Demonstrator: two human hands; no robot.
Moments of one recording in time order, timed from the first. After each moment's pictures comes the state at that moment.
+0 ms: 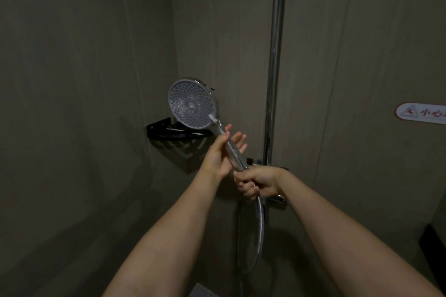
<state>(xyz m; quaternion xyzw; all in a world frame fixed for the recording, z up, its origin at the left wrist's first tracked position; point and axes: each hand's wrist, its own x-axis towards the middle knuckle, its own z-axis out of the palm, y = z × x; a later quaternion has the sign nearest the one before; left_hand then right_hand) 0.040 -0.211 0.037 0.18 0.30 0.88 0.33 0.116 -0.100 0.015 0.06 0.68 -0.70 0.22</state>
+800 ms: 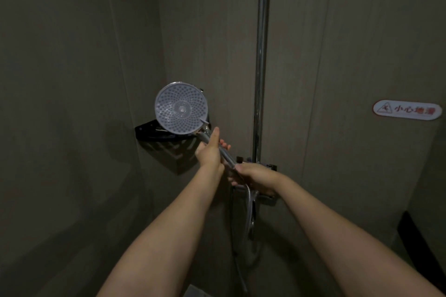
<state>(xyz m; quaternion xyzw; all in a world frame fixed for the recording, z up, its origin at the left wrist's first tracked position) 0.048 -0.194 0.036 0.04 0.42 0.89 0.16 0.122 -0.090 -0.005 0.09 0.79 -0.60 0.02</state>
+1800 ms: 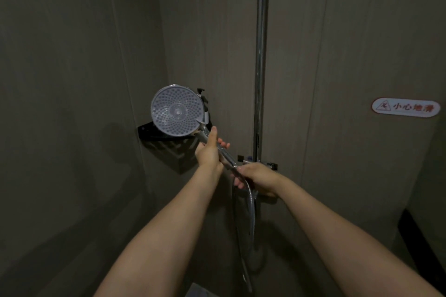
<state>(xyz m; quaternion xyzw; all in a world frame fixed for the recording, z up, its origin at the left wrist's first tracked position) 0.053 -0.202 0.034 0.04 0.39 0.90 0.17 0.135 -0.098 -0.006 0.10 0.76 -0.64 -0.03</state>
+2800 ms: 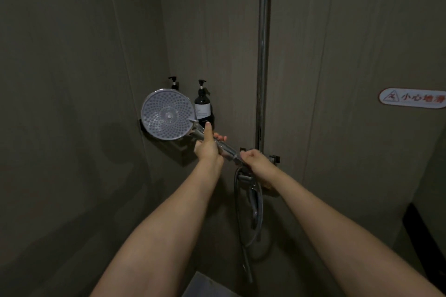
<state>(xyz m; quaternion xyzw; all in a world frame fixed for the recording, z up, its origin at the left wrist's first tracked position) 0.049 -0.199 0.027 -0.01 0.36 0.92 0.16 0.128 -0.097 -0.015 0.15 0.81 -0.55 -0.13</state>
